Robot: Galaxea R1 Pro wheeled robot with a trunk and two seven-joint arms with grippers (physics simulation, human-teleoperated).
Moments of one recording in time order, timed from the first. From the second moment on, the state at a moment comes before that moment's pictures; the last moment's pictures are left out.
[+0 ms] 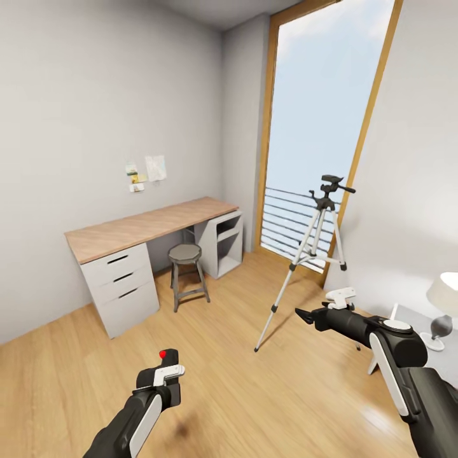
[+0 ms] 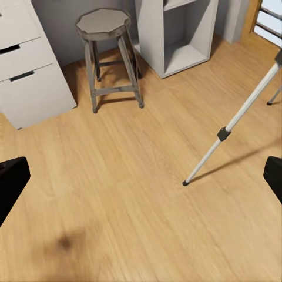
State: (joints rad) left arm -0.41 -0.05 -0.11 -0.76 0.32 0.50 0.21; right arm -0.40 -0.19 -0.06 -1.61 -0.03 0.83 0.50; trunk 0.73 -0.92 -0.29
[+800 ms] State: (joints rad) left arm -0.41 -0.05 -0.01 -0.77 0.32 0.50 0.21; right arm -0.40 -0.20 -0.07 -1.61 -0.03 0.83 0.50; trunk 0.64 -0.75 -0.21
